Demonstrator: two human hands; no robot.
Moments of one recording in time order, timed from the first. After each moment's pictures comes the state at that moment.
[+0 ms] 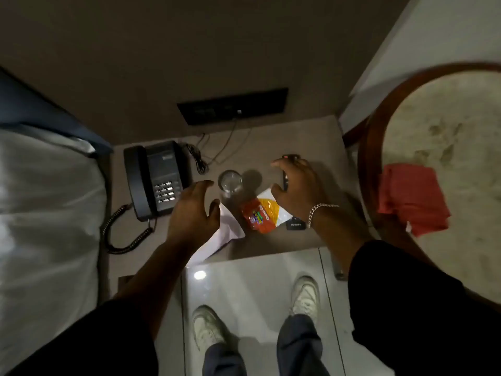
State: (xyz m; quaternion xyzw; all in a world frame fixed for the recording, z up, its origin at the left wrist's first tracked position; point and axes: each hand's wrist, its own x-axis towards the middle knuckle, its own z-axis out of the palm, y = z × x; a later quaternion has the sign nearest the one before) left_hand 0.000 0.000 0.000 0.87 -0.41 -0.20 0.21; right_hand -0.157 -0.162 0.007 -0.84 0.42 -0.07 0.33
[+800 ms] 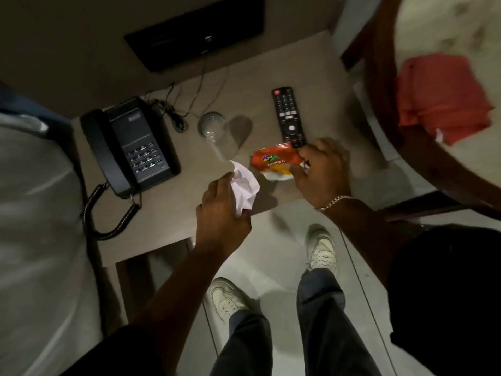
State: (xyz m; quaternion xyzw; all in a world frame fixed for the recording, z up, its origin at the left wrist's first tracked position) left_hand -0.069 0.041 -0.060 0.83 -0.44 -0.29 0.18; right_hand -0.220 -0.094 -0.085 -0.82 0.53 -0.11 0.21
